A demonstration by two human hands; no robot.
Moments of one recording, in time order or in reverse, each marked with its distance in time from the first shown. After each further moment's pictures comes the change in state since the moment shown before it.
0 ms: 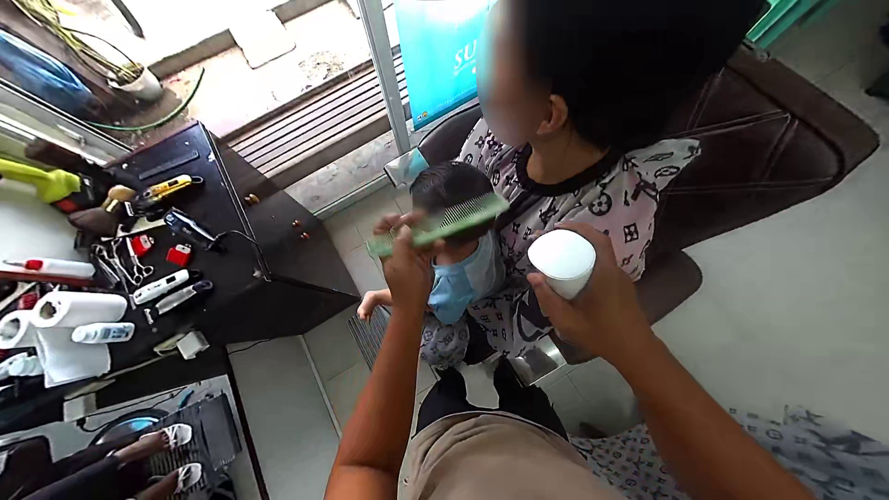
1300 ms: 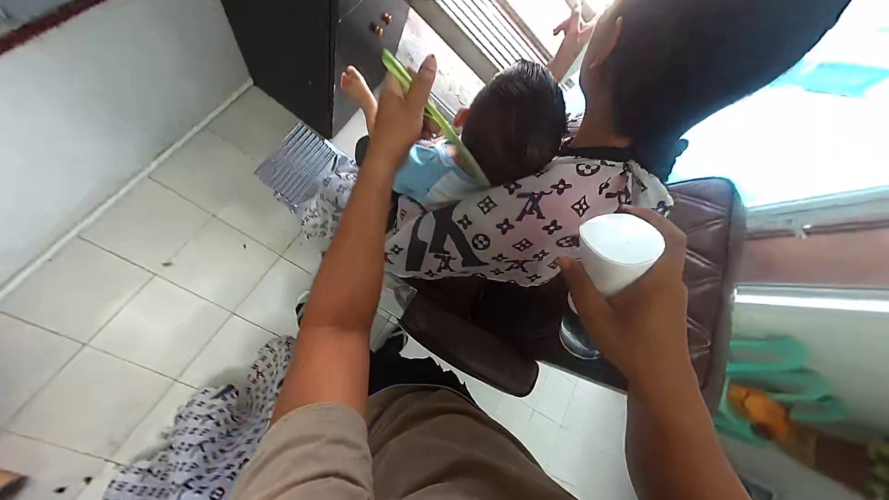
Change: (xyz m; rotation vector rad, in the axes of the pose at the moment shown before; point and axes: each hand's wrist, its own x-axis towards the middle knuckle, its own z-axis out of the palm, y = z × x) left_hand -0.100 -0.070 0.022 0.234 0.794 0.150; right_hand 0.028 0.107 -0.126 -0.205 -0.492 -0.775
